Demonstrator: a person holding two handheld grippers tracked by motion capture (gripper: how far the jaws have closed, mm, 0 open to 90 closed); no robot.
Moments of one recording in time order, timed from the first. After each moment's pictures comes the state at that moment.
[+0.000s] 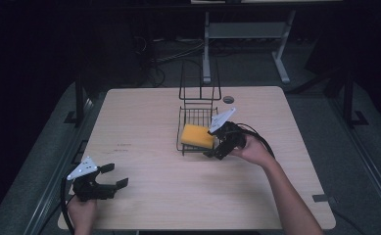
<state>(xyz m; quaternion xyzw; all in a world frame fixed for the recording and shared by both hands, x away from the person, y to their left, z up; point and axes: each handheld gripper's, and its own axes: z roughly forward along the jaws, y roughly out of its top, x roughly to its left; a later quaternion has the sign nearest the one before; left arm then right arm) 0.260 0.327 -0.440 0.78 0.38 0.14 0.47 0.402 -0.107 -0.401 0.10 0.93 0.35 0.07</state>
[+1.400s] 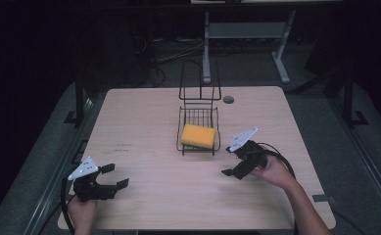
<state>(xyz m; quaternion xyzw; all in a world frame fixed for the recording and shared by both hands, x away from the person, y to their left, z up) 0.259 0.326 -0.440 0.79 0.38 0.14 0.47 0.353 -0.158 -0.424 0.13 0.93 0.33 0.06</state>
